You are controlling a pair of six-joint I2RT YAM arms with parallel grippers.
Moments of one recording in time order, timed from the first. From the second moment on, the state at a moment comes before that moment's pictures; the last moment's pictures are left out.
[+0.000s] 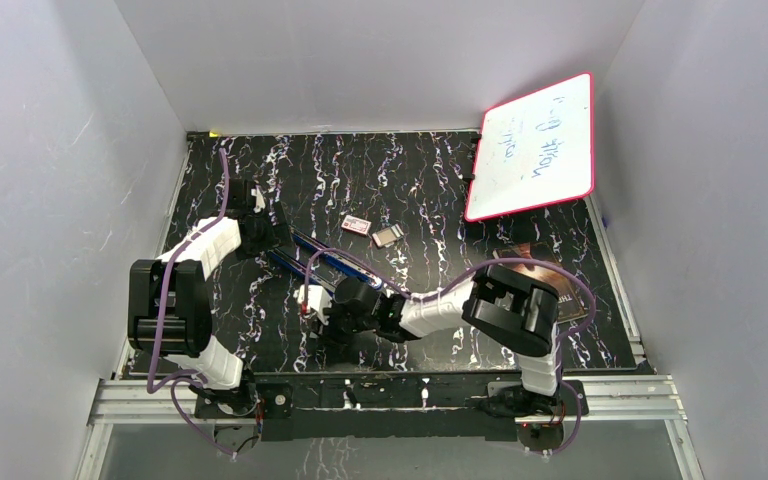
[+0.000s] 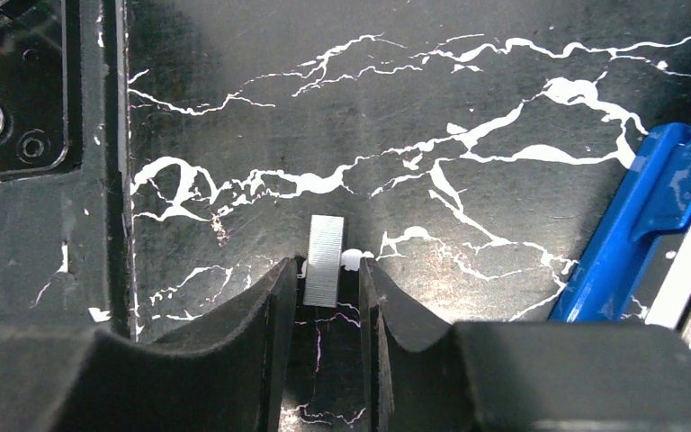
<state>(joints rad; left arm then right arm) -0.04 1.58 0.98 -0.45 0.04 -0.31 1.24 1.91 0.96 0.36 -0.27 -0.11</state>
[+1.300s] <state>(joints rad) -0.04 1.58 0.98 -0.45 0.05 -0.31 1.25 1.77 0.95 0.33 -0.22 -0.15</state>
